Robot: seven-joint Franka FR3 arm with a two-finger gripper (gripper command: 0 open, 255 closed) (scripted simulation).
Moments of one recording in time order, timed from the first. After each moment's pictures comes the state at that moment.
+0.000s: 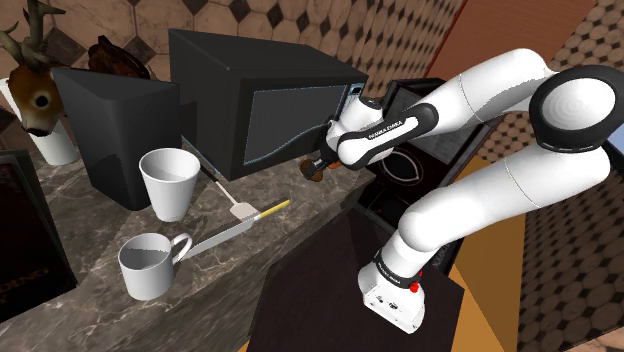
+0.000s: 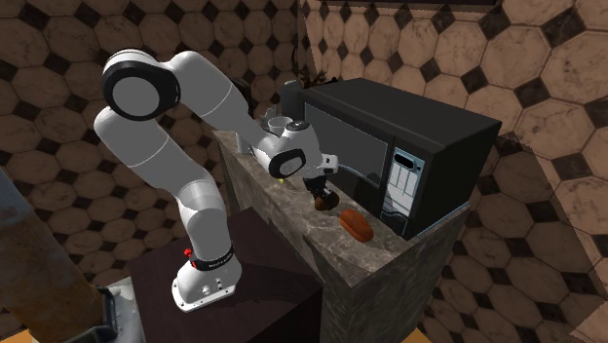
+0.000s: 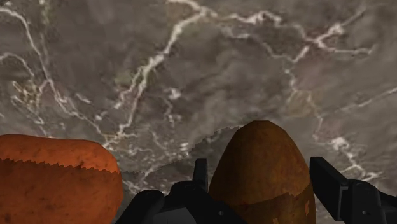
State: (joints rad) arm -0.16 -0.42 -0.02 -2.93 -0.05 2.81 -0.14
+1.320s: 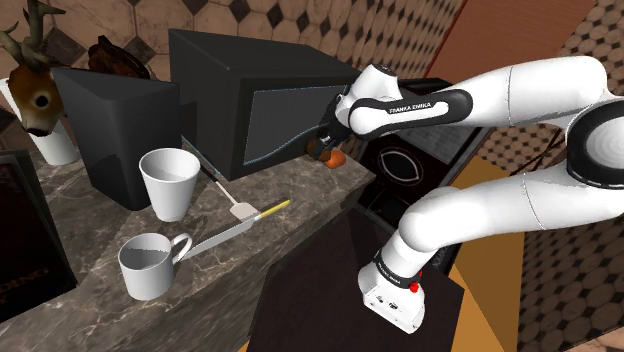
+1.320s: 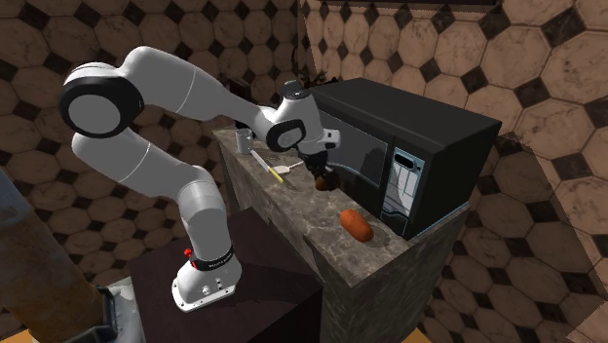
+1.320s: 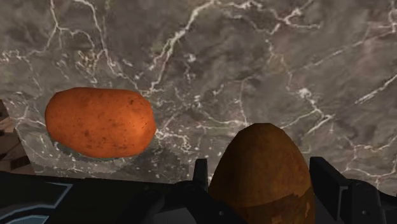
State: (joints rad) arm -0.15 -0.63 -0.02 -2.82 -0.04 2.49 -0.15
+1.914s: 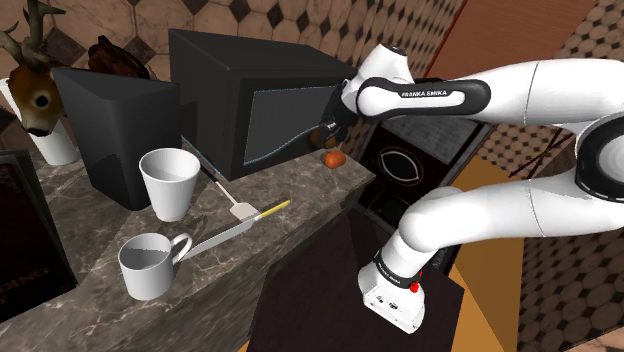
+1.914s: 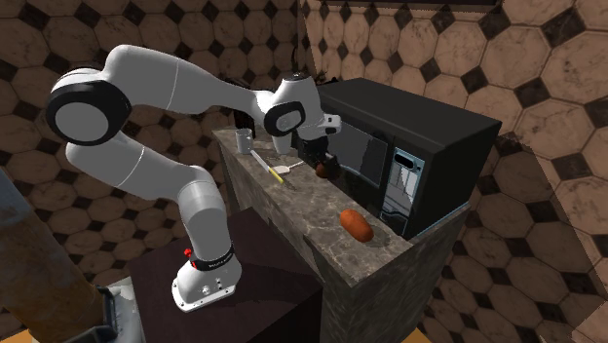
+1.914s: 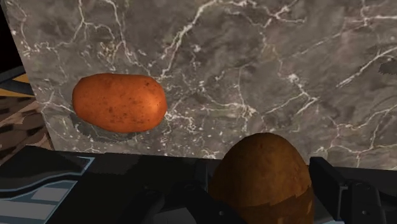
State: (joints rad) arm -0.15 -0.70 -0.02 -2.74 -0.04 2.33 -0.15
